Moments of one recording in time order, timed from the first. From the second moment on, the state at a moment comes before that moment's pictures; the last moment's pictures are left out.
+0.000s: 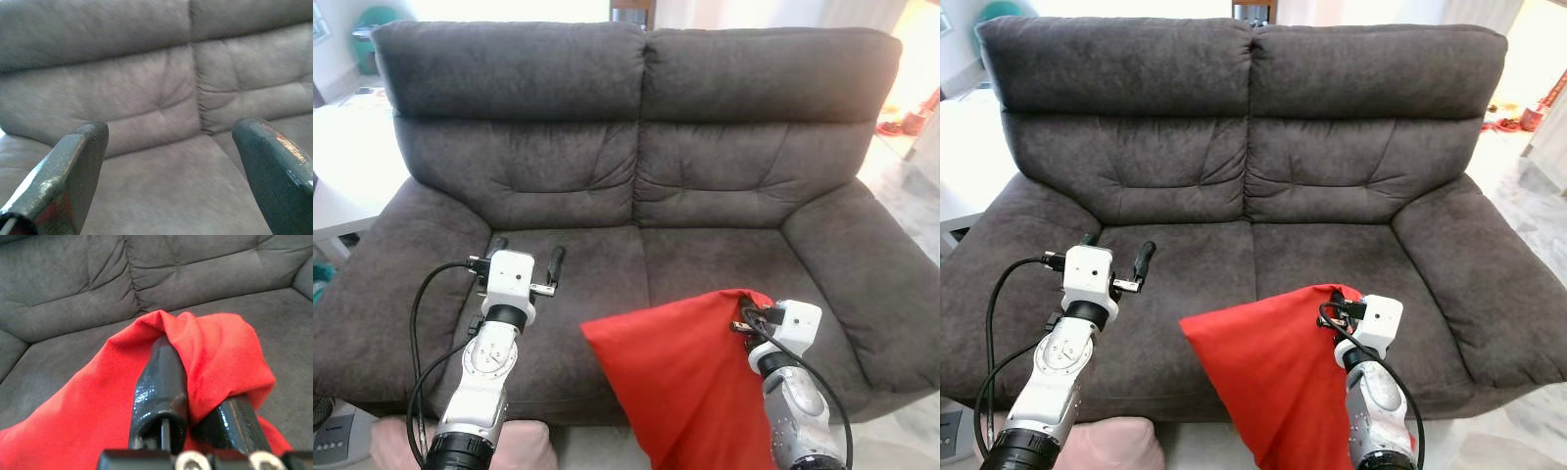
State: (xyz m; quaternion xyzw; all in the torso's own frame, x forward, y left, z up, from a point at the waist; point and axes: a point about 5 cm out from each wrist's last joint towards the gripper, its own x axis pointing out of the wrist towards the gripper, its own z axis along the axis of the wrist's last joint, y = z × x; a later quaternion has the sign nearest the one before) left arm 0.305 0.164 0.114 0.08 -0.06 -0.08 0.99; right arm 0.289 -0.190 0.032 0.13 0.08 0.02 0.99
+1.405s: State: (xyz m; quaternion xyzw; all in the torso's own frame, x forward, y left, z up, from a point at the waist) left arm 0.238 0.209 0.044 0.34 0.21 -0.45 0.80; right arm 0.239 -0.176 0.048 -0.08 0.22 0.54 0.81
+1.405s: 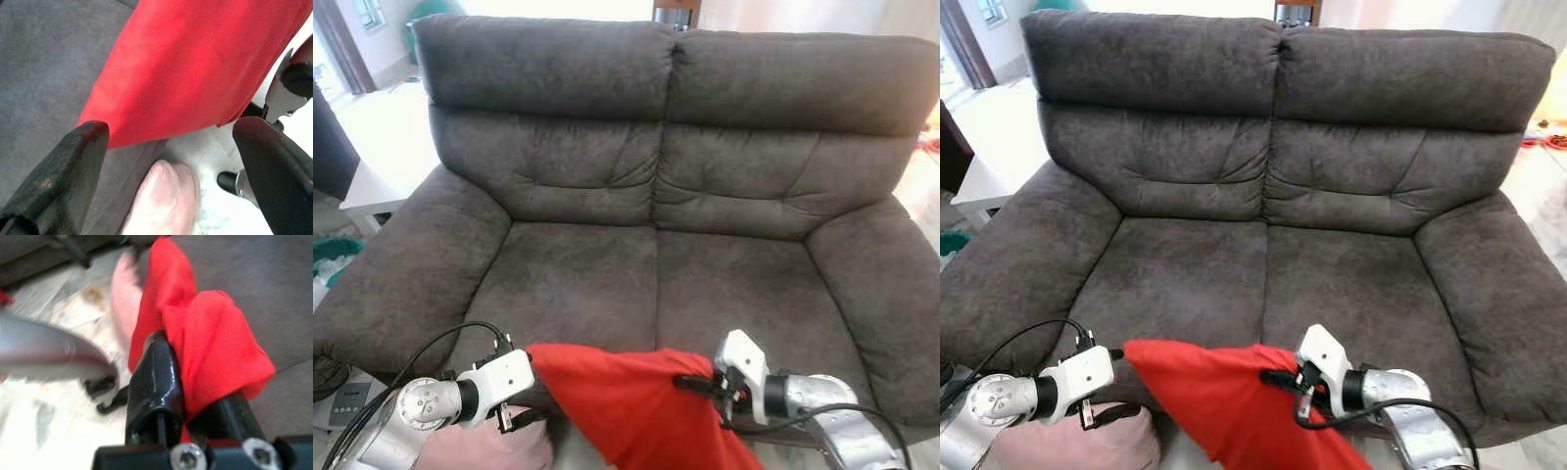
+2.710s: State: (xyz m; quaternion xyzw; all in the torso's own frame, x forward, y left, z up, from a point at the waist) left arm 0.224 0.205 0.030 0.33 0.20 -0.53 0.76; right arm 0.217 -0.173 0.068 -0.12 0.24 0.63 0.73
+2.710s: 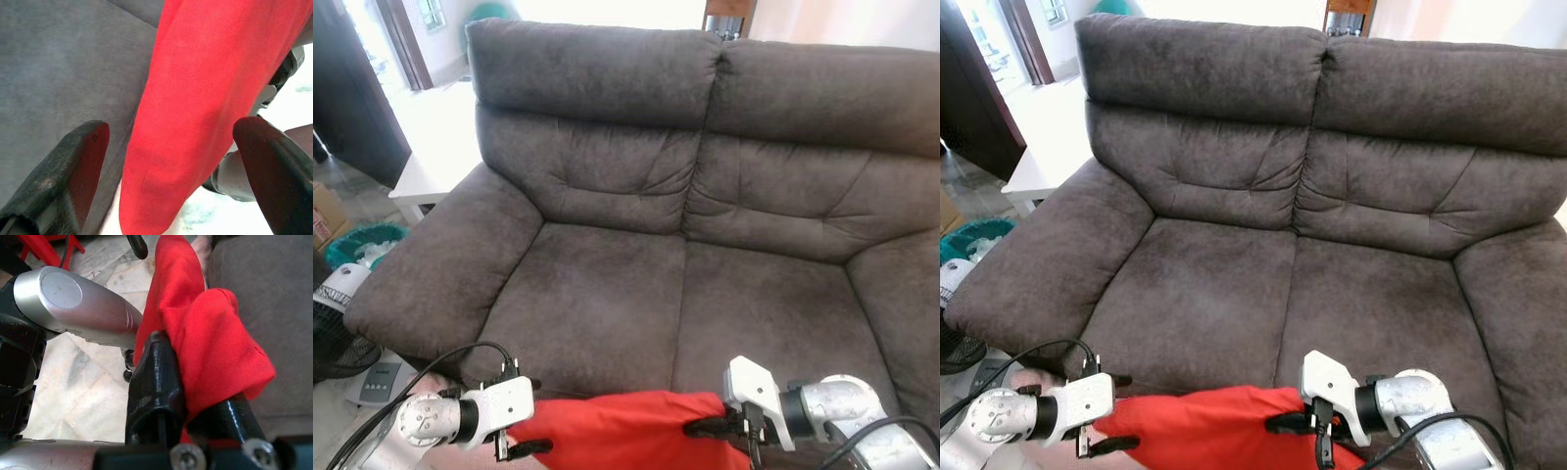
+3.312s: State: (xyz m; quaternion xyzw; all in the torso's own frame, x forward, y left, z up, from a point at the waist) left arm 0.223 0.205 0.008 0.32 0.23 -0.51 0.76; right arm 0.216 -0.172 0.079 -0.12 0.24 0.64 0.72
